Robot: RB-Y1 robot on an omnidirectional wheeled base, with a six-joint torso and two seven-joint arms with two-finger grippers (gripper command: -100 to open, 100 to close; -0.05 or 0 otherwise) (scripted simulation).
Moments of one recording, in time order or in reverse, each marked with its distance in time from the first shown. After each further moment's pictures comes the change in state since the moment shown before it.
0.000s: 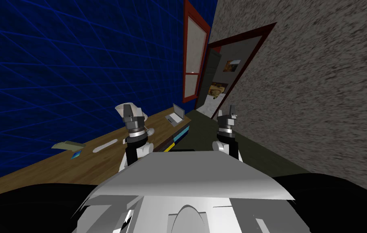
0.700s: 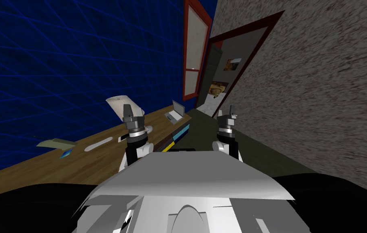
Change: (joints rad) left arm 0.000 0.000 0.000 0.000 0.000 0.000 0.000; right arm 0.000 0.000 0.000 0.000 0.000 0.000 0.000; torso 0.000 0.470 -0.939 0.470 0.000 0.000
